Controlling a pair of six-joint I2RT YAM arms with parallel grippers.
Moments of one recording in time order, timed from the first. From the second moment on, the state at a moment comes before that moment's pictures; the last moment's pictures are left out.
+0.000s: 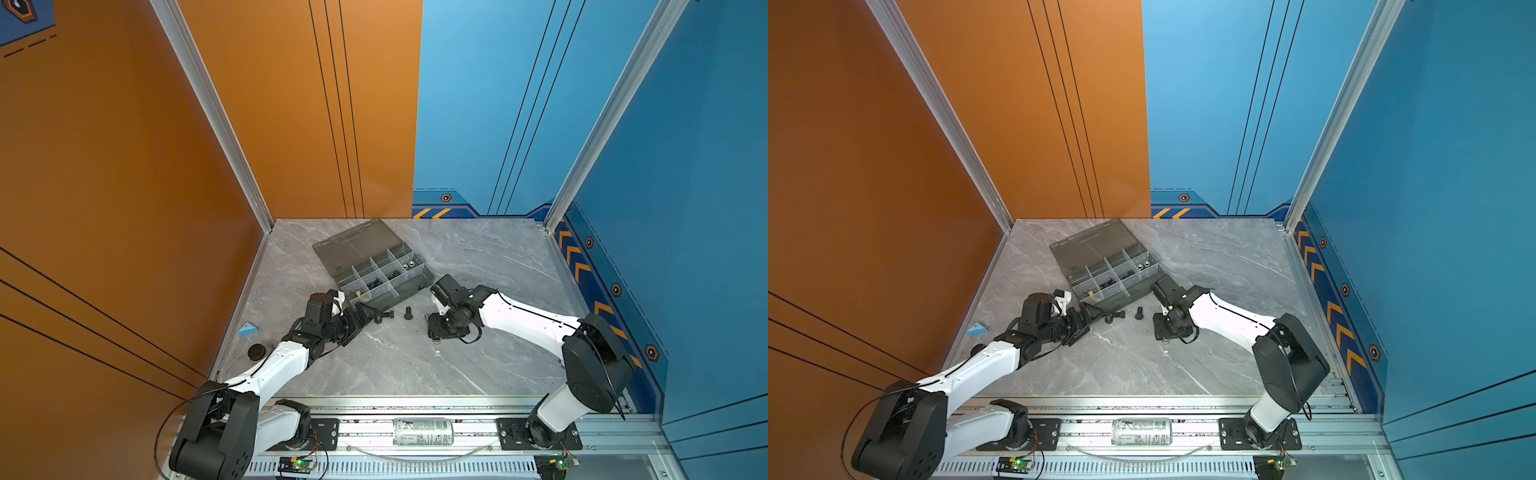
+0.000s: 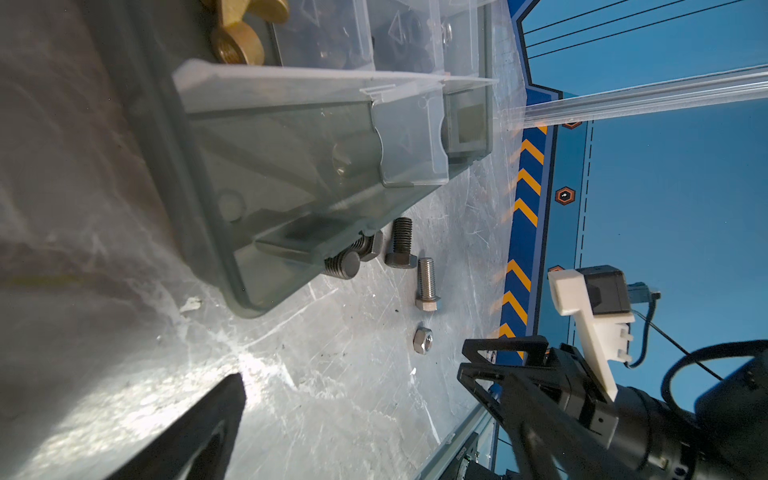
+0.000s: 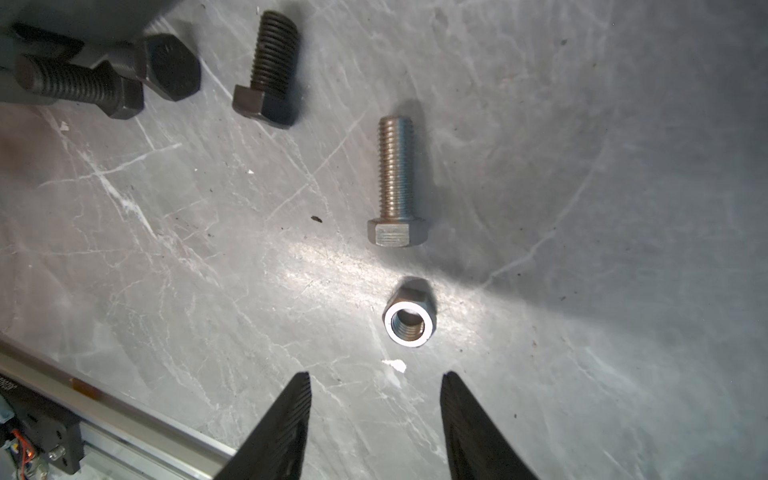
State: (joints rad) left arm -0.27 1.17 0.44 0.05 0.51 -0.96; right arm 0.72 1.62 1.08 -0.73 -0.12 0.54
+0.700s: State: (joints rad) left arm -0.27 1.20 0.44 0.05 0.51 -0.96; right arm 0.75 1.72 1.07 -0.71 -0.04 0.56
